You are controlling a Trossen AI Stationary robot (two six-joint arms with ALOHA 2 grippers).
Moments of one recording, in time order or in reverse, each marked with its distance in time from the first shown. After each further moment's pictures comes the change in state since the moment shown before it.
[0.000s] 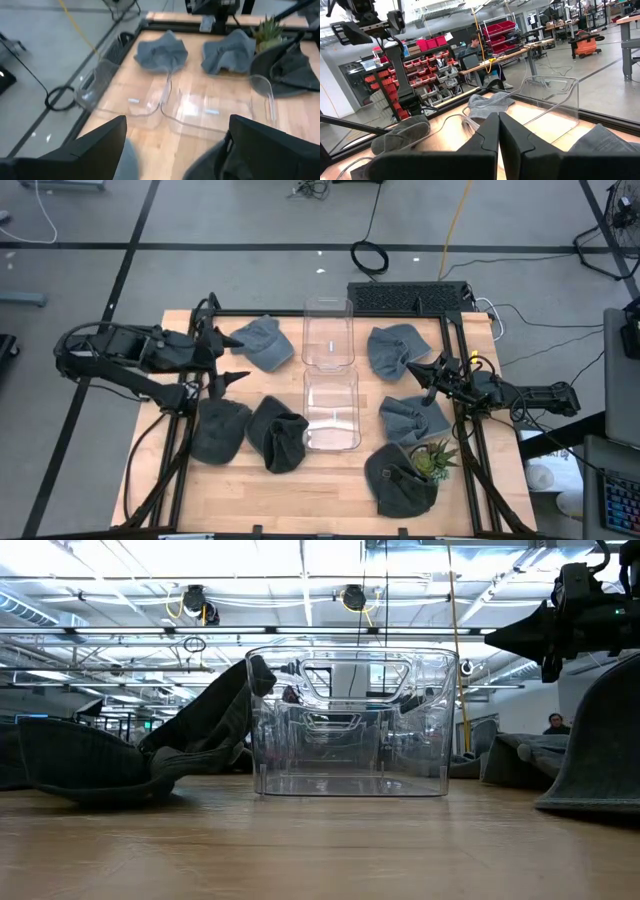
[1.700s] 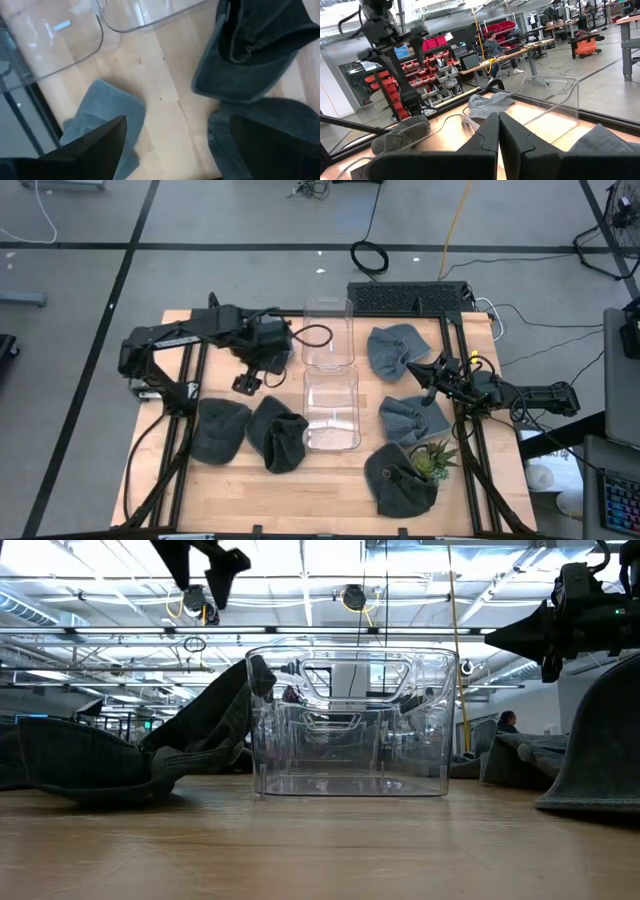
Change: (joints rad) left arm 0.300 0.651 0.427 -0.565 0.383 0.682; right arm 0.000 0.000 0.000 0.000 0.000 0.000
